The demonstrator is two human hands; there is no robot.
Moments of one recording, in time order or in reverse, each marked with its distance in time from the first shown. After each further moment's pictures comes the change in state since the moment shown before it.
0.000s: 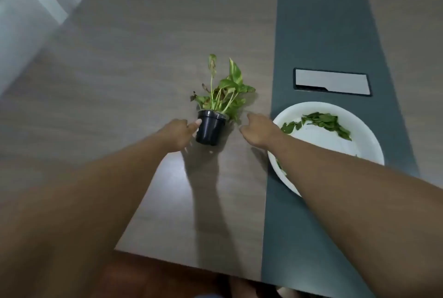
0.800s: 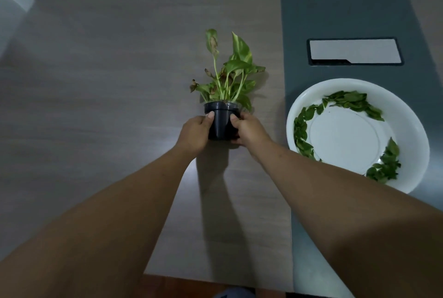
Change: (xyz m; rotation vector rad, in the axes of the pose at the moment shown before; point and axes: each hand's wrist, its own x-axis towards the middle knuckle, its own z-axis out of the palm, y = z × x) left_hand 0.045 -0.003 0.047 -0.515 0.093 0.018; right_hand 0.067 -0.014 0.095 1.168 -0.023 0.304
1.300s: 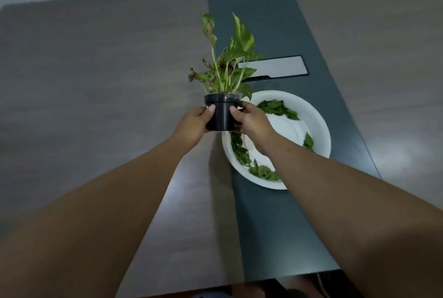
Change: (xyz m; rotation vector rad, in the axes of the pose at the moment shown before) left_hand -0.027 0.129 0.067 -0.310 -0.279 0.128; right_hand -0.067 -0.048 -0.143 0.039 0.136 -0.263
